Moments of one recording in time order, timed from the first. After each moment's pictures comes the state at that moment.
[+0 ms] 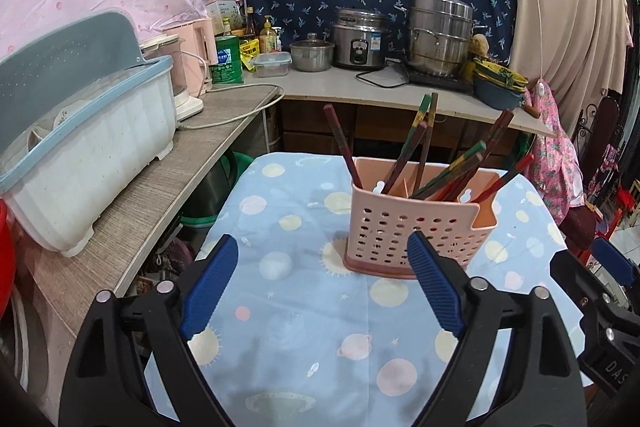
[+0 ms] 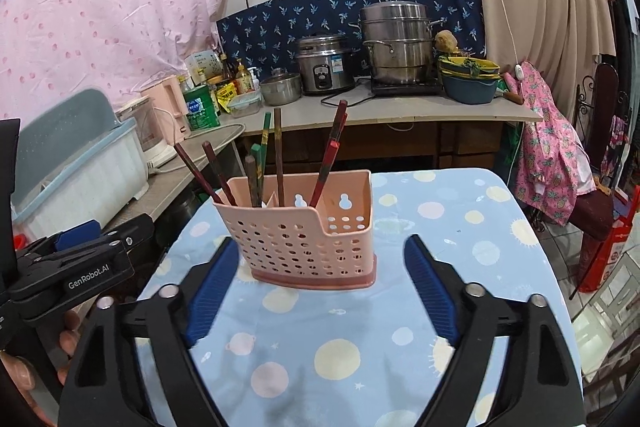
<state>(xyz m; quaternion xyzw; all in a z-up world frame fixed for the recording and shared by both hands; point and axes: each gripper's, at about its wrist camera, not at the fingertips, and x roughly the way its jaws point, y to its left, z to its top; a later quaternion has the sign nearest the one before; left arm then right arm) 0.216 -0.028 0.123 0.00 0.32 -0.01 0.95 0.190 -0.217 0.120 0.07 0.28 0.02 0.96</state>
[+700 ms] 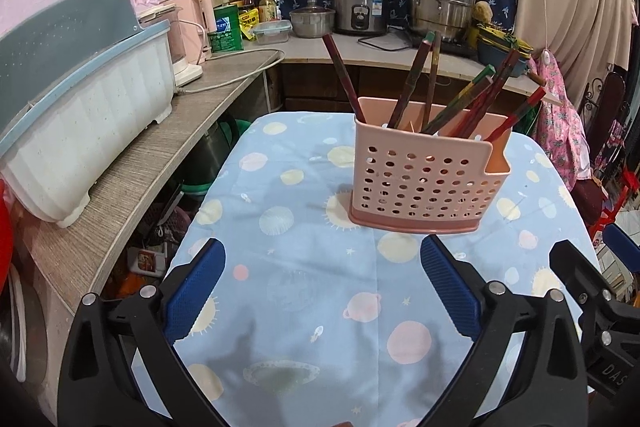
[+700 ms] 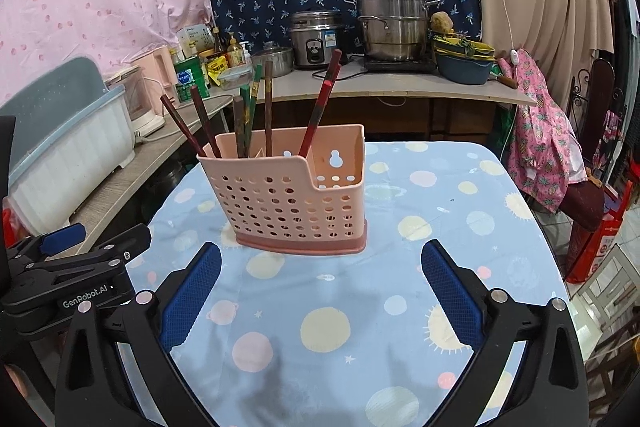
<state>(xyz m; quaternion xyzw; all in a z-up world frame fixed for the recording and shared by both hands) 0.208 -0.031 0.086 0.01 0.36 0.00 0.93 0.184 -0.210 0.089 0.05 0.31 0.01 0.95</state>
